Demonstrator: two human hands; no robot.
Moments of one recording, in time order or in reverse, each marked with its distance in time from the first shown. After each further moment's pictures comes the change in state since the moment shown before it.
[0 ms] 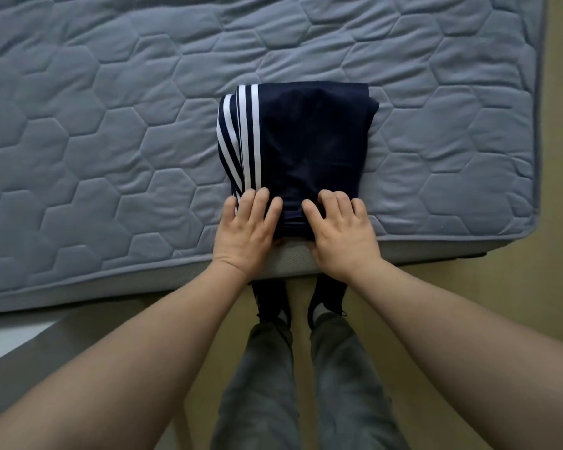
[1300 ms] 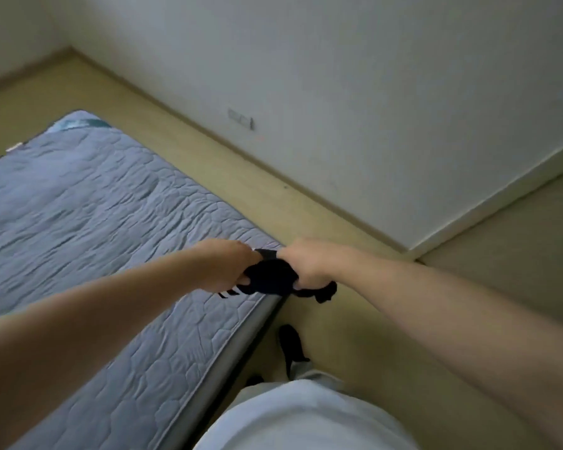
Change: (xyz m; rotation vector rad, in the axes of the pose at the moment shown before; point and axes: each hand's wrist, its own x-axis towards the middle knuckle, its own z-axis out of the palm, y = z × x) left_hand -0.105 0.066 -0.568 0.266 -0.202 0.994; right_hand -0.382 -0.006 -0.452 0.383 -0.086 0.534
